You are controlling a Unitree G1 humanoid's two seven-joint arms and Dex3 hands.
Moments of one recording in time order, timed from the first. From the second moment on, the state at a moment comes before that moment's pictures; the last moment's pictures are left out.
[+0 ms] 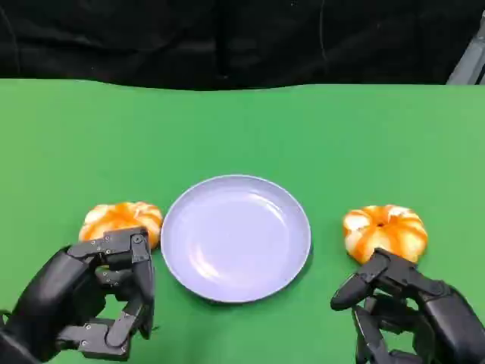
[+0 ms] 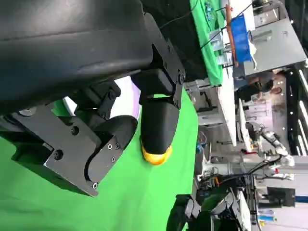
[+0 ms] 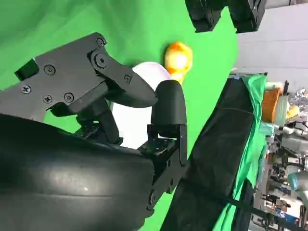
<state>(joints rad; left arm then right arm) 0.18 0.24 0.08 -0.20 -0.30 -0.10 -0.58 0.43 -0.10 0.20 -0.62 -0.05 0.15 0.14</state>
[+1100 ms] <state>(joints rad) 0.18 0.24 0.08 -0.20 -0.29 -0.11 -0.58 0.43 -0.10 0.20 -0.63 -0.05 0.15 0.14</state>
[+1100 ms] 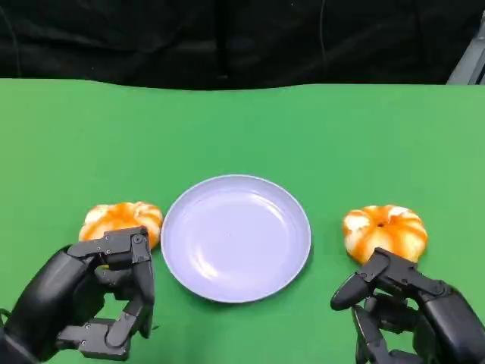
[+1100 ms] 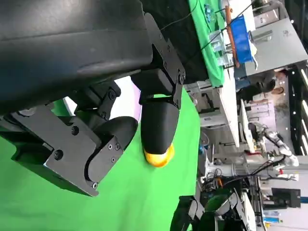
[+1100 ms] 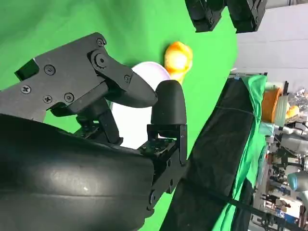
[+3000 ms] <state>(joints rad) 0.00 0.68 0.10 -0.26 0.35 -0.39 -0.56 0.41 -0.10 0.17 -0.61 -0.04 0.14 0.16</state>
